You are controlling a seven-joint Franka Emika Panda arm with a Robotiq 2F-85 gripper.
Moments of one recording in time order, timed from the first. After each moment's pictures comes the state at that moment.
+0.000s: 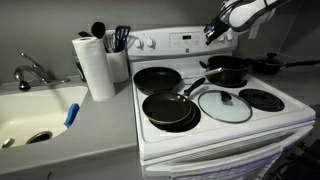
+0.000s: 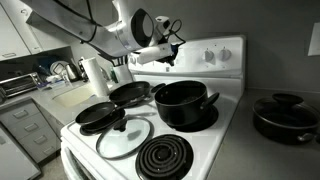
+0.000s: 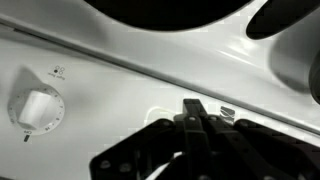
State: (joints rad) arm -0.08 0.24 0.01 -1.89 -0.15 2.82 -0.09
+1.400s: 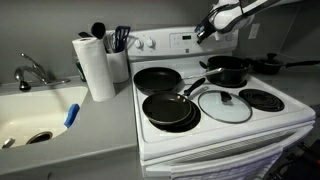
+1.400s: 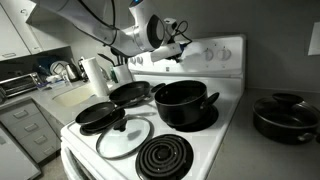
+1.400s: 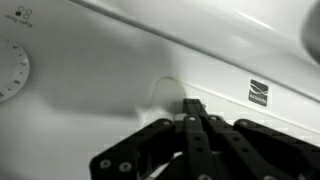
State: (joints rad) arm -0.09 0.47 0.02 -1.60 -0.13 2.79 -0.15
